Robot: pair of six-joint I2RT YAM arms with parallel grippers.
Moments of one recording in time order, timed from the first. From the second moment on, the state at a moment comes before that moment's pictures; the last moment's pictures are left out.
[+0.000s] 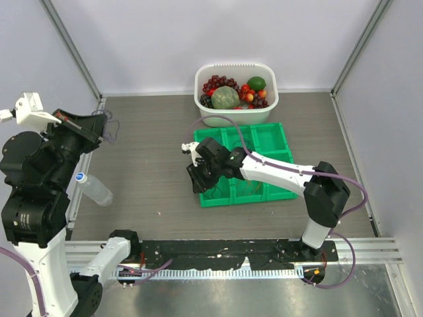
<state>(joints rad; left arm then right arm) -0.10 0.90 1.77 -0.92 -0.04 -0.63 0.96 1.73 1.31 -0.48 -0.25 0.24</state>
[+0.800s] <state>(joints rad) -0.10 1.03 1.59 -1.01 0.31 -0.79 0.84 1.69 1.78 -0.28 -0.47 0.38</state>
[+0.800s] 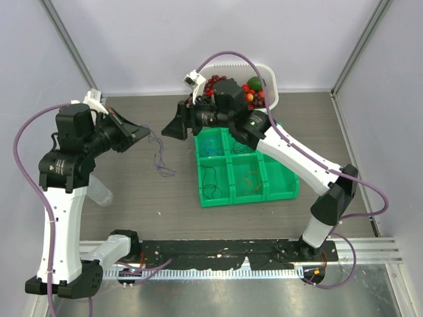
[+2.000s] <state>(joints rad) -0.08 1.07 1.49 -0.95 0.32 -0.79 0.85 1.74 1.68 0.03 -0.73 0.82</state>
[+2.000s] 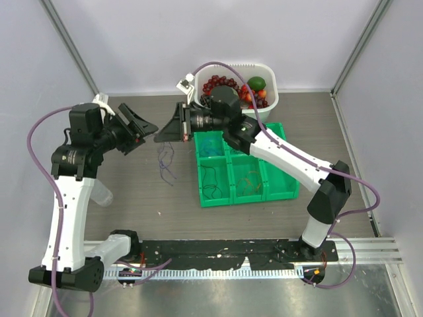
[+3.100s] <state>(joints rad) -0.08 0.92 0.91 -0.30 0.62 -1.08 0.82 1.81 1.85 0.21 -0.79 1.16</state>
